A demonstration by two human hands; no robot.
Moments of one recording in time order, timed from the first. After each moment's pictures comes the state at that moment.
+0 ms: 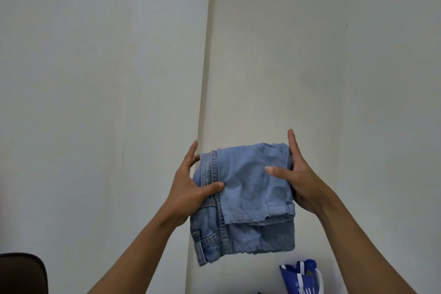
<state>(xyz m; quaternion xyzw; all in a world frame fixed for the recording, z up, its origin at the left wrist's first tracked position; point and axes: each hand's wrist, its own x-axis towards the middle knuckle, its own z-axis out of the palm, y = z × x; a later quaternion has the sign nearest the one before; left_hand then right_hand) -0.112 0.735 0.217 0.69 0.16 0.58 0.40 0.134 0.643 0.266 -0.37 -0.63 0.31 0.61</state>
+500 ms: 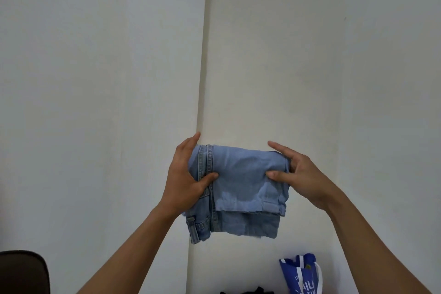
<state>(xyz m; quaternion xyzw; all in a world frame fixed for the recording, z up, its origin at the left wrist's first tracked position) -0.114 0.752 0.220 0.74 0.20 0.63 0.10 0.146 0.630 0.267 -0.49 -0.67 0.19 0.53</state>
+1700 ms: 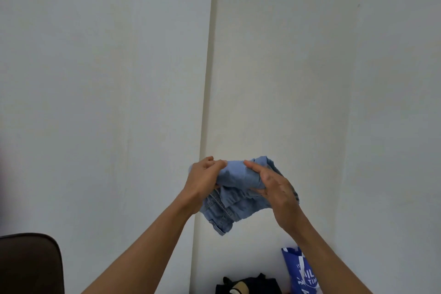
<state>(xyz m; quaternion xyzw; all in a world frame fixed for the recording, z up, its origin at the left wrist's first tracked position) -0.086 0.744 0.211 0.64 0.31 0.52 0.48 0.085 0.656 0.192 -0.42 -0.67 0.19 0.59</state>
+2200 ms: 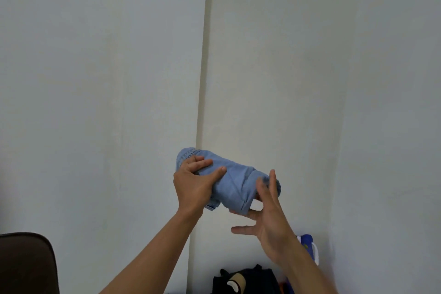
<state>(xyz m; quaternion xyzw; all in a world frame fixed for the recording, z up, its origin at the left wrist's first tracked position) -0.080 0.759 0.178 0.54 0.30 0.70 0.35 0.063 0.665 0.148 -0.40 -0.47 0.40 0.68</state>
